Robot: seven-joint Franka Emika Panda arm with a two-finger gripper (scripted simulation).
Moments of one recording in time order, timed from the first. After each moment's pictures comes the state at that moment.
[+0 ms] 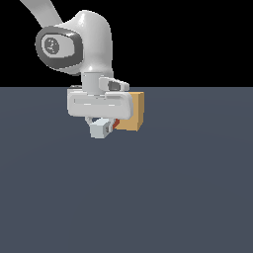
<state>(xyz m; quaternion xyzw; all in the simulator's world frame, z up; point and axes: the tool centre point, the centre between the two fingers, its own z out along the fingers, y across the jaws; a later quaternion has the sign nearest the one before) -0.080 0.077 0.068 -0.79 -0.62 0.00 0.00</state>
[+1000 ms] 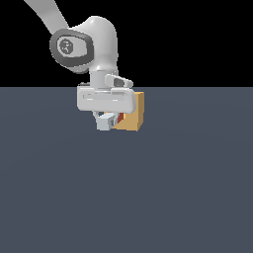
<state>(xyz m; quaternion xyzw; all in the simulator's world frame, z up) -0.070 0.122 0.077 -0.80 -0.60 0.00 0.00</state>
